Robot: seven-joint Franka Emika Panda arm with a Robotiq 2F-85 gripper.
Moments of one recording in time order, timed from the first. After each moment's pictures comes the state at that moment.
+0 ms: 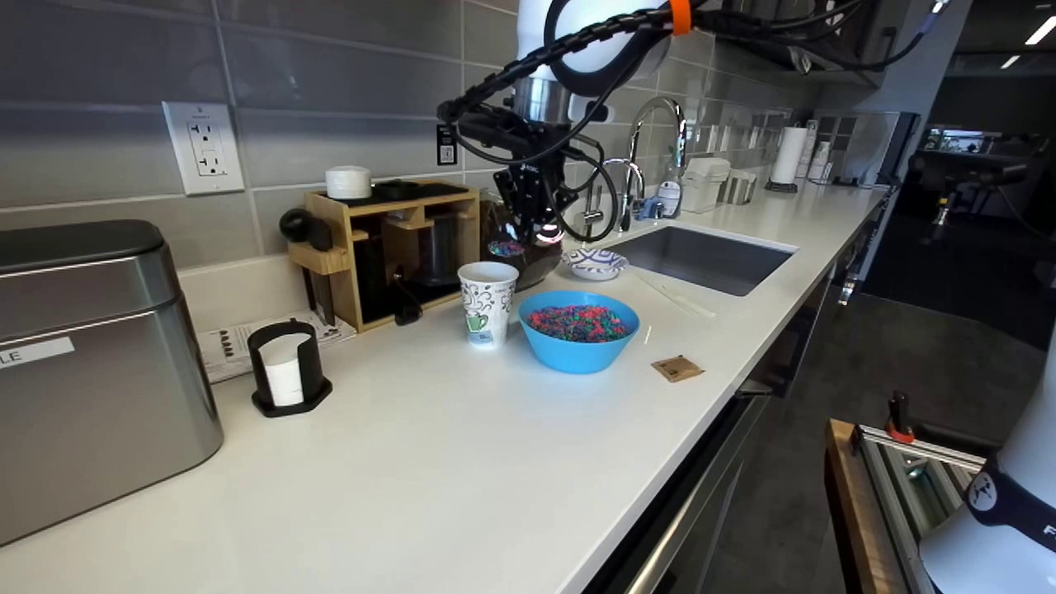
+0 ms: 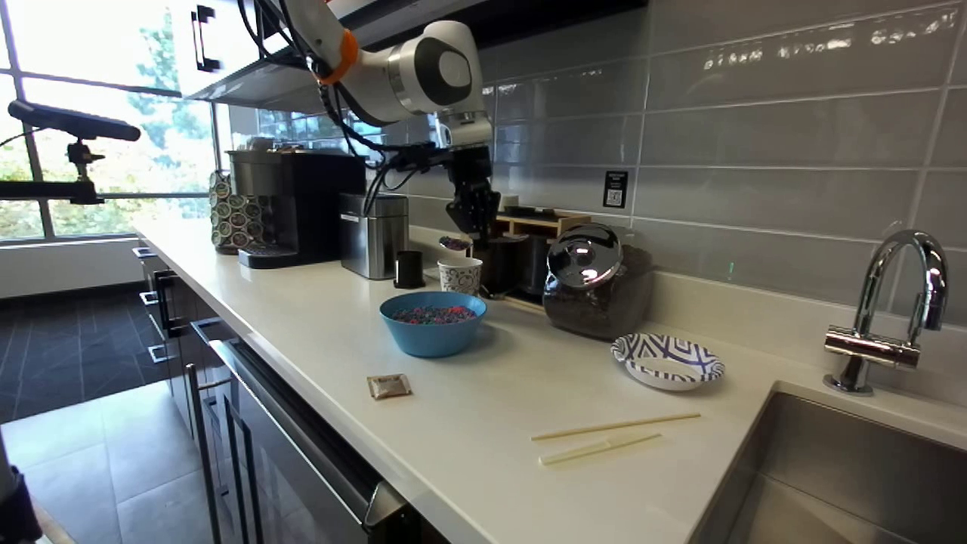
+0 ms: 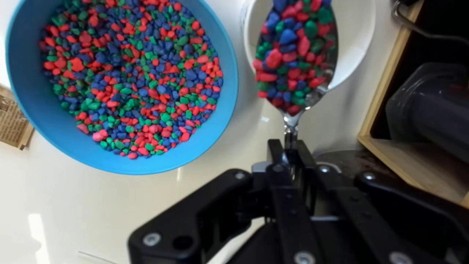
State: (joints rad) arm -0.11 0.09 -0.02 -2.02 -0.17 2.27 1.65
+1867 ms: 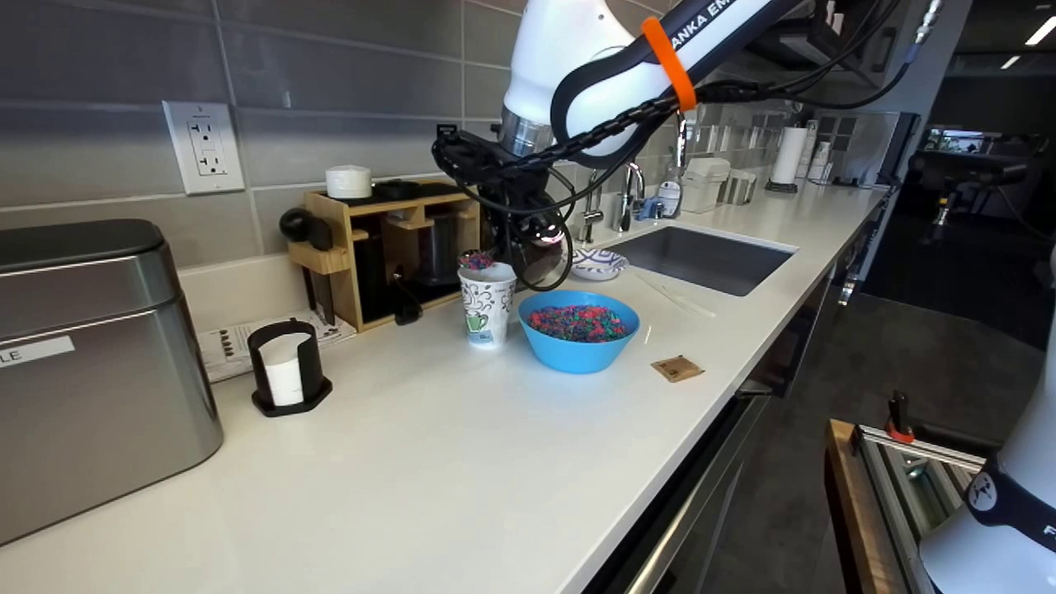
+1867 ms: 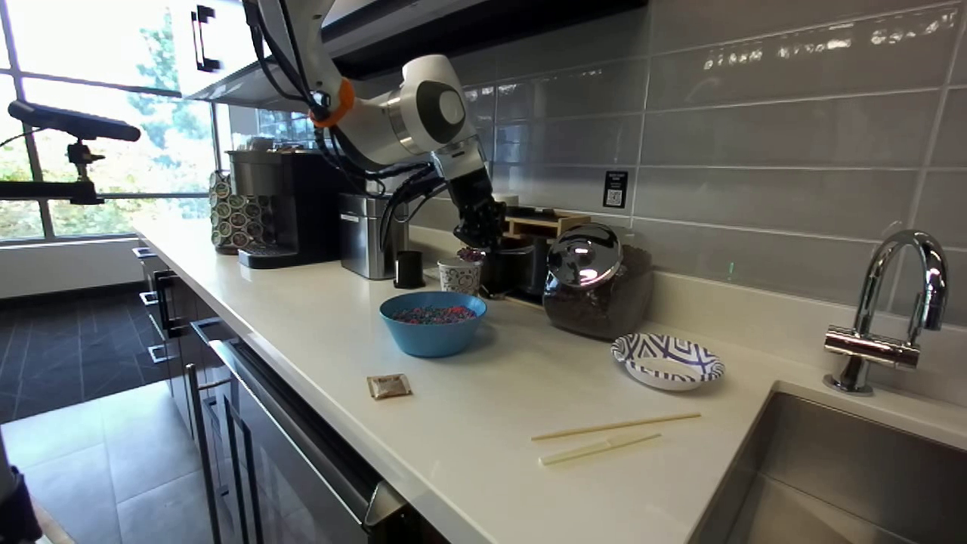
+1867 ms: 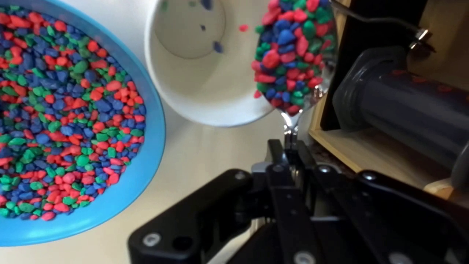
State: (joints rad) arm -0.01 0.15 -0.11 -2.10 -0.36 2.60 1.92
